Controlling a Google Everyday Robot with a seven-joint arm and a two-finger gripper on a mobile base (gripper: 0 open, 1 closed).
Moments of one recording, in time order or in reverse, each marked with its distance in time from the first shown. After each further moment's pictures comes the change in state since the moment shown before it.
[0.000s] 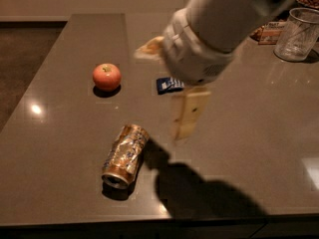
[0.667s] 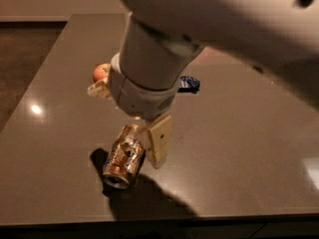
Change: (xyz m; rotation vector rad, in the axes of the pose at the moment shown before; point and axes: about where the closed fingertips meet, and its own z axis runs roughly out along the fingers) arm -0.047 0.020 0.057 -0.091 0.074 -0.348
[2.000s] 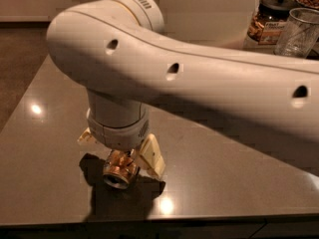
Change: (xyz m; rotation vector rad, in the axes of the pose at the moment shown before) arm -0.010 0.028 0.077 -0.259 0.058 -0.340
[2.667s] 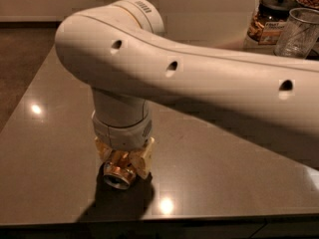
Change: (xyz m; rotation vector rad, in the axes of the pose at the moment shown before) arm 0.002 0.010 0.010 -0.052 -0.039 -0.019
